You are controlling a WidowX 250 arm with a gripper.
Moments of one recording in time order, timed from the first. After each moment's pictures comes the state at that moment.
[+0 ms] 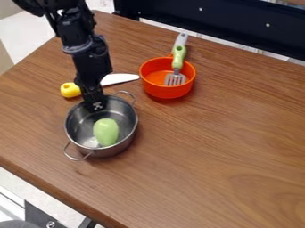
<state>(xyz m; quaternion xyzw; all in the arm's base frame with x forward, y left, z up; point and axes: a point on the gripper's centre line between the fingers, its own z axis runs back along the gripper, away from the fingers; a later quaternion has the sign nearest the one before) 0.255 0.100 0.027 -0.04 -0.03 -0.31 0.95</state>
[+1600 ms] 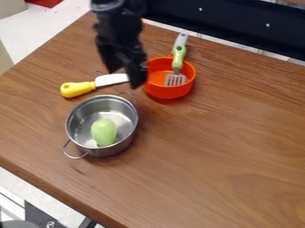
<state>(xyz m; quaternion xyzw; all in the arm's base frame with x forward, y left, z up) 0.288 0.039 0.087 -0.04 -0.07 -0.16 0.98</state>
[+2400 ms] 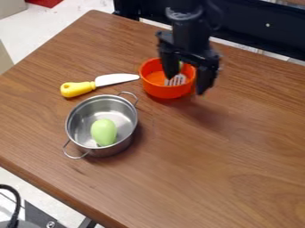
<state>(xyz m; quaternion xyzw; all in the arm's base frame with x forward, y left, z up) 0.326 -0.036 0.074 -0.03 -0.06 -0.11 0.99</state>
